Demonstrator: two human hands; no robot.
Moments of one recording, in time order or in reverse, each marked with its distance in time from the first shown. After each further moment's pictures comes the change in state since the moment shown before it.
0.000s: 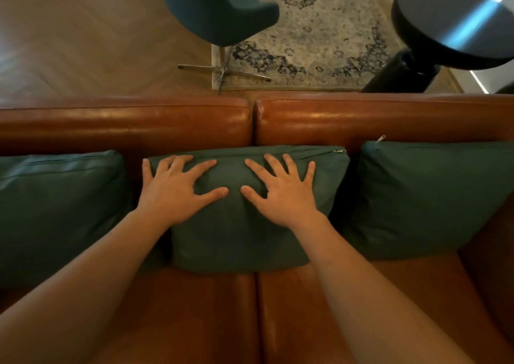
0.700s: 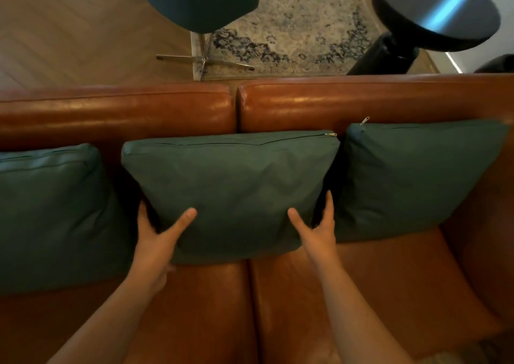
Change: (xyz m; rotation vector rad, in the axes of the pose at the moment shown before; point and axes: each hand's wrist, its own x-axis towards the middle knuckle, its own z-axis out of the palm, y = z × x) left_hand -0.083 0.008 0.084 -1.556 -0.032 -0.620; right_hand -0.086 0.070 0.118 1.291 0.385 0.601
